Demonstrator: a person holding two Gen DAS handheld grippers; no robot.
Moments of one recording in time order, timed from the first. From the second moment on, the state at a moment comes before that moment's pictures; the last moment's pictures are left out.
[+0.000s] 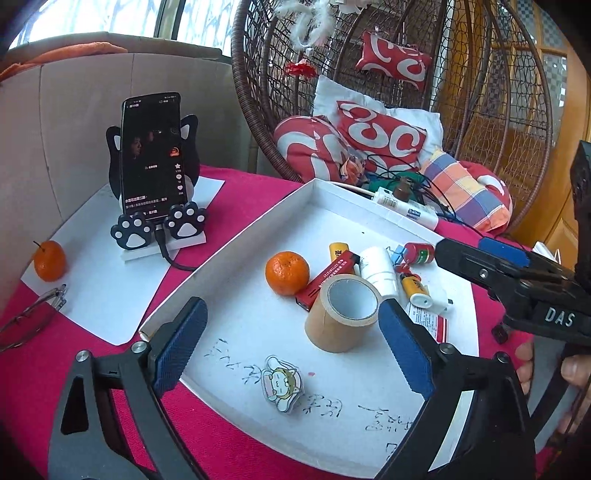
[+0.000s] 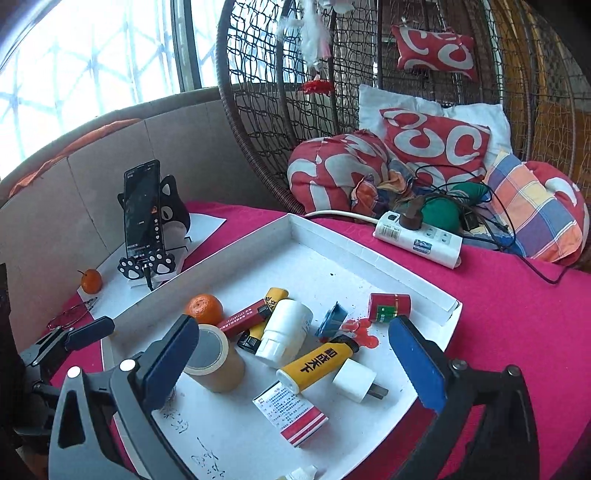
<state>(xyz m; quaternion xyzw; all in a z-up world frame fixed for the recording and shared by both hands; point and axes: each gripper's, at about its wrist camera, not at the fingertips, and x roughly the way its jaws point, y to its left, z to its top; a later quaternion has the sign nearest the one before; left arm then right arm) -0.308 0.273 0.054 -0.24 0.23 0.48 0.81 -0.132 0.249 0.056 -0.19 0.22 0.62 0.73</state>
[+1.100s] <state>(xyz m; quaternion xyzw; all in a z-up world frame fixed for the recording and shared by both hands) -0.178 0.192 0.077 -0.15 0.30 0.35 0.88 0.036 0.028 0.049 -0.01 0.27 0.44 0.86</state>
